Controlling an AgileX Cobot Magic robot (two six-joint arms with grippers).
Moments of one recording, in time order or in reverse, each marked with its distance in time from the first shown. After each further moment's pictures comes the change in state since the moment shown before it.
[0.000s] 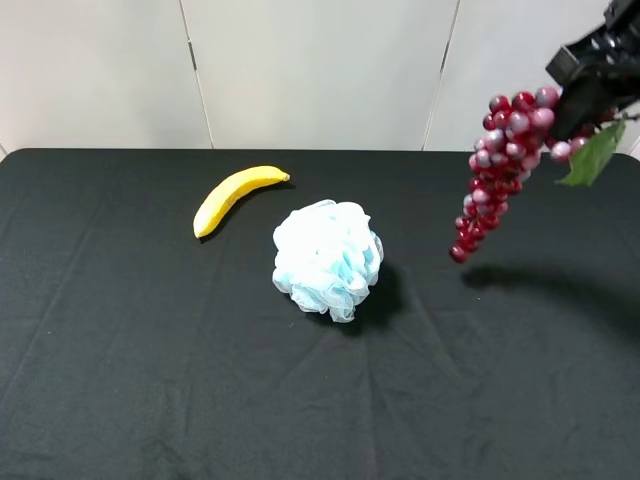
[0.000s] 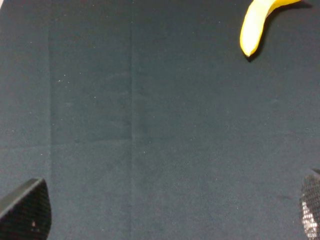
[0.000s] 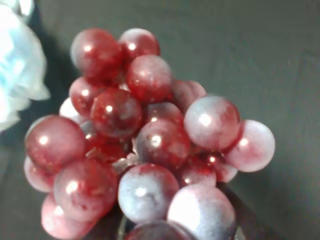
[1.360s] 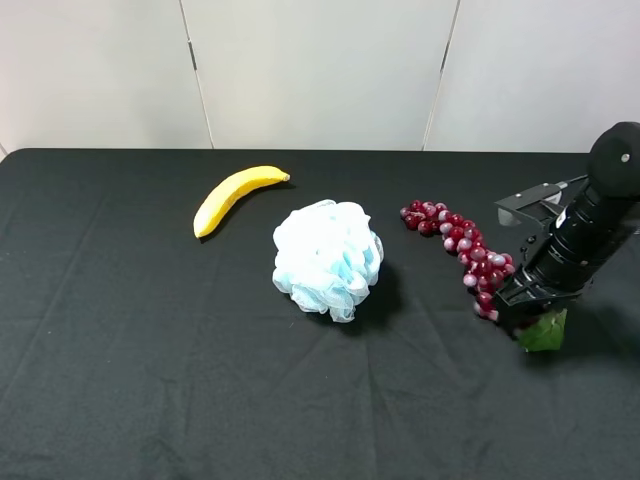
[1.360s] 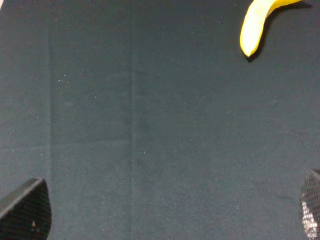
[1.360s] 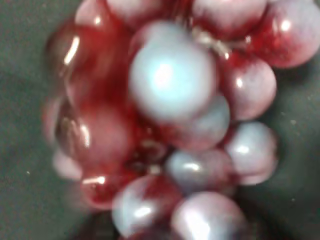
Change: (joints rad) left arm 0.000 0.000 0.000 0.000 0.000 0.000; right arm -0.050 0.253 0.640 -0.058 -0.625 -0.109
